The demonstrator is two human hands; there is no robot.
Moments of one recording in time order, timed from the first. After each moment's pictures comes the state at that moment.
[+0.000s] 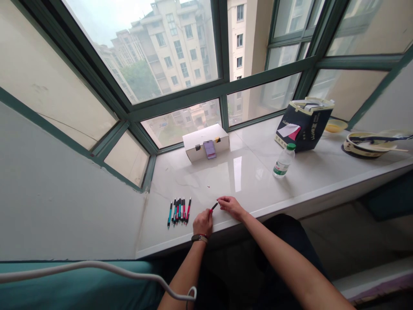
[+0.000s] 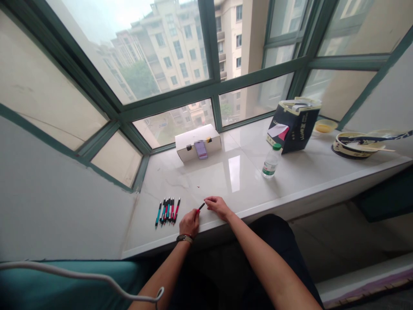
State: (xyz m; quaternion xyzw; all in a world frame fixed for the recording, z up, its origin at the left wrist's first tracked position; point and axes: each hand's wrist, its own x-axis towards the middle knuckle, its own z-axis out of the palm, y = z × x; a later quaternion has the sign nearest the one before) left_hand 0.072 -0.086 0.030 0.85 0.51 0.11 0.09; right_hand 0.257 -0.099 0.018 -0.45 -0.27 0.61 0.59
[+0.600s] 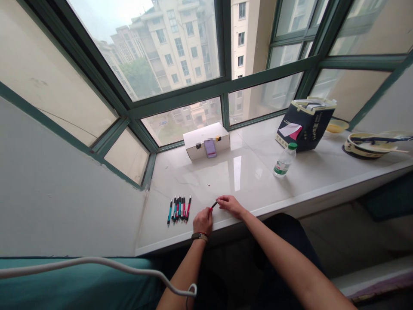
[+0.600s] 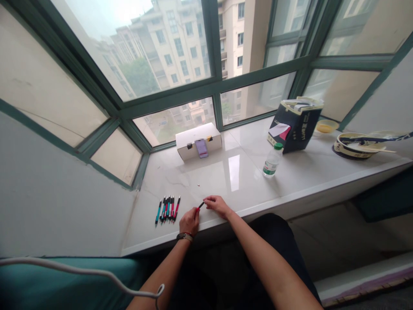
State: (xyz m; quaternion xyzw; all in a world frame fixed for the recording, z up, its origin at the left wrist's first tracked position) left_hand 0.071 -0.085 0.024 0.85 0.51 0.14 0.07; right_hand 0.257 -0.094 0.005 -0.46 -0.31 0.60 0.57
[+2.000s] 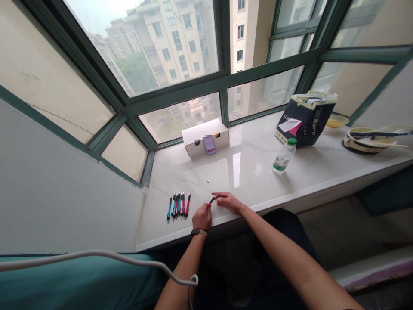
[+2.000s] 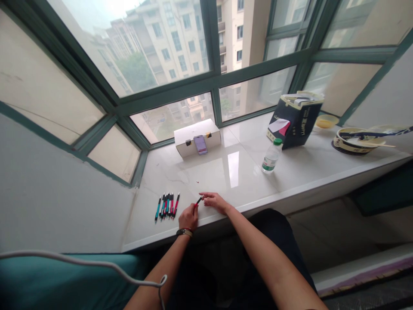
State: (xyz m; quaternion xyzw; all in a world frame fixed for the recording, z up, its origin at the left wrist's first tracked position) left_hand 0.073 -0.085 0.022 0.83 0.54 0.14 0.07; right_hand 0.262 -0.098 0.019 -0.39 -0.32 0.67 0.54
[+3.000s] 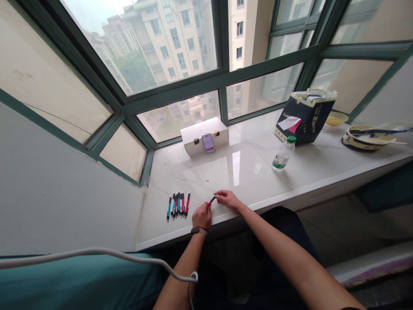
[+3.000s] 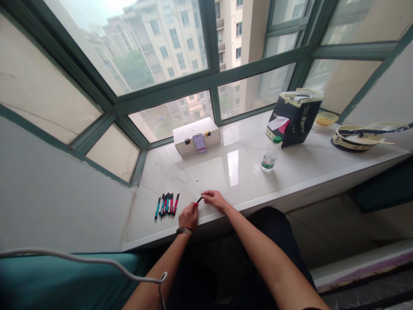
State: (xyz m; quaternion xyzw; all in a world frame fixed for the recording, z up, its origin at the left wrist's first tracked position) left_hand 0.071 -0.084 0.020 0.84 0.52 0.14 0.07; right_hand 0.254 -0.097 0.013 -0.45 -0.33 0.60 0.58
